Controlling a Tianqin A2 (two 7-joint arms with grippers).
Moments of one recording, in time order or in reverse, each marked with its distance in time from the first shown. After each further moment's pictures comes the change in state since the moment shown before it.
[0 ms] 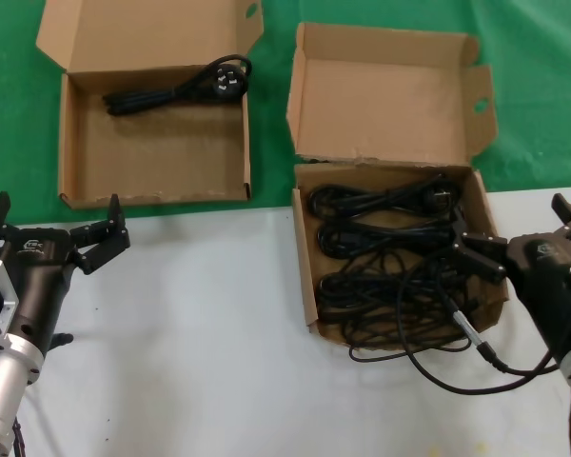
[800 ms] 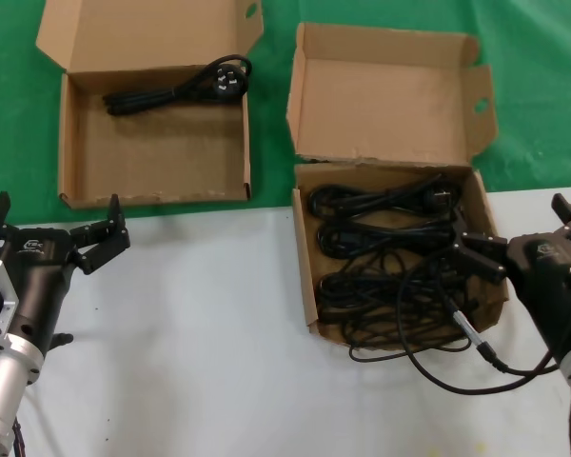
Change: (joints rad) left arm 0.000 0.000 0.000 0.000 0.000 0.000 0.000; right arm 0.000 0.000 0.000 0.000 0.000 0.000 0.000
